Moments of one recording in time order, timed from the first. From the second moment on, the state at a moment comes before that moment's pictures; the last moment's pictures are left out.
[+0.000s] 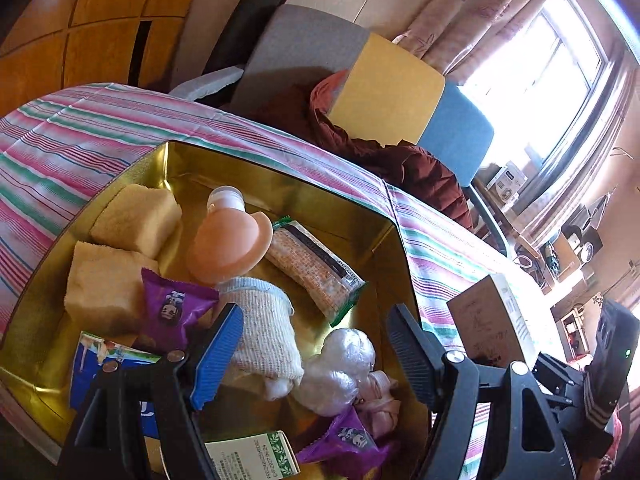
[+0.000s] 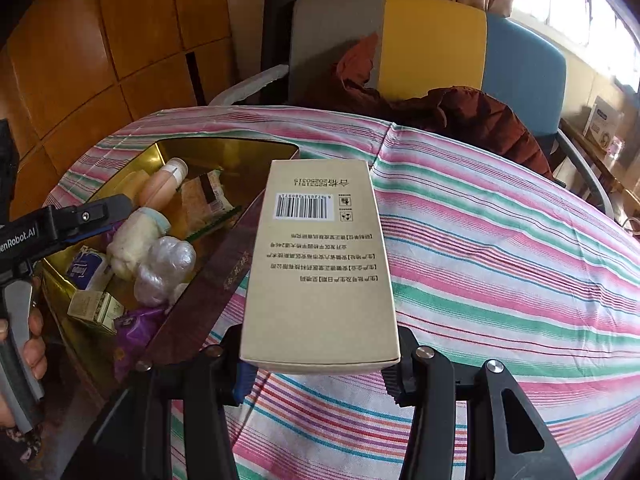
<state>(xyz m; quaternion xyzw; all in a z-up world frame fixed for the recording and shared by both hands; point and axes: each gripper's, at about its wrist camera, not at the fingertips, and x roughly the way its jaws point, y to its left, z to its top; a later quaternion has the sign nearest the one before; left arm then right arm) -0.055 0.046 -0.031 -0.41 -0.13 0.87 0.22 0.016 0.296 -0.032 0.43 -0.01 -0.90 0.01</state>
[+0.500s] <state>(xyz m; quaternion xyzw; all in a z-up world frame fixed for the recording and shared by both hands) -0.051 0.028 -0.019 -0.40 -0.13 0.88 0.19 -0.042 0.234 0.005 0.41 0.05 -0.91 0.06</state>
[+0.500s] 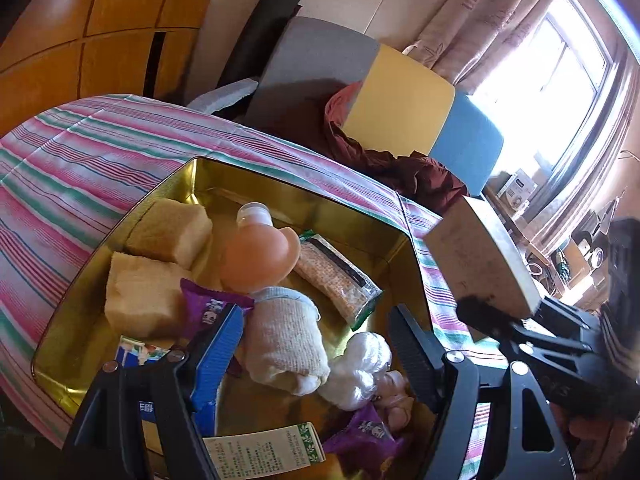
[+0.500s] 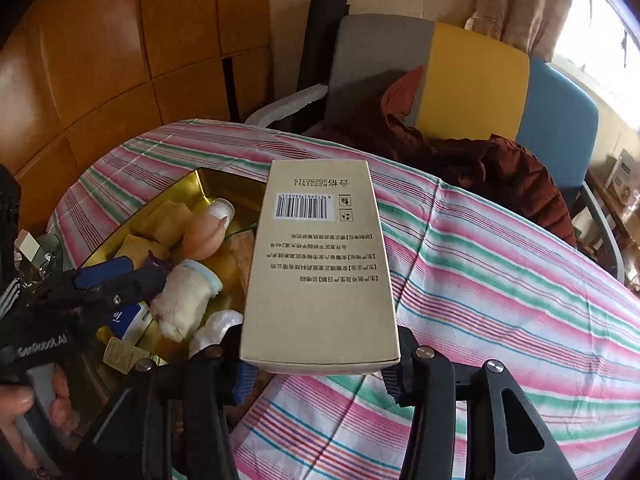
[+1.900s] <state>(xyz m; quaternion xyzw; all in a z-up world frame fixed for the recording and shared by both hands) -0.040 0.011 -0.021 -0.40 -0.13 0.89 0.18 -0.103 0.216 -0.017 0.48 0.05 -0.87 0.10</state>
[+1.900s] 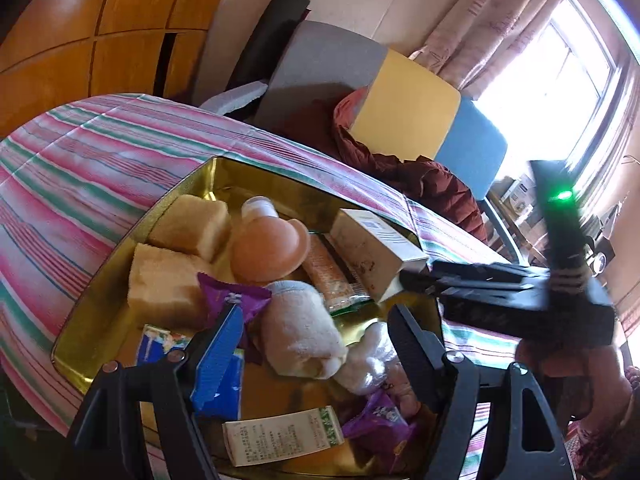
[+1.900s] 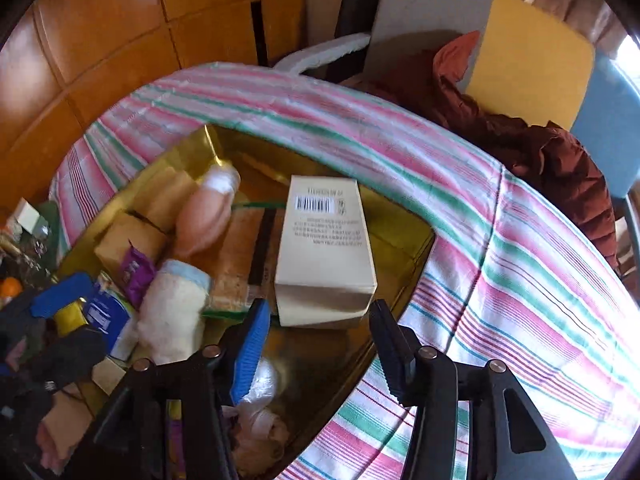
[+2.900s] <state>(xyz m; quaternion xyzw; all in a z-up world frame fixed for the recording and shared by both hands) -0.010 -0.027 0.006 -0.38 -0.12 0.92 0.05 -0.014 0.179 0.001 0.45 0.00 -0.89 0.07</state>
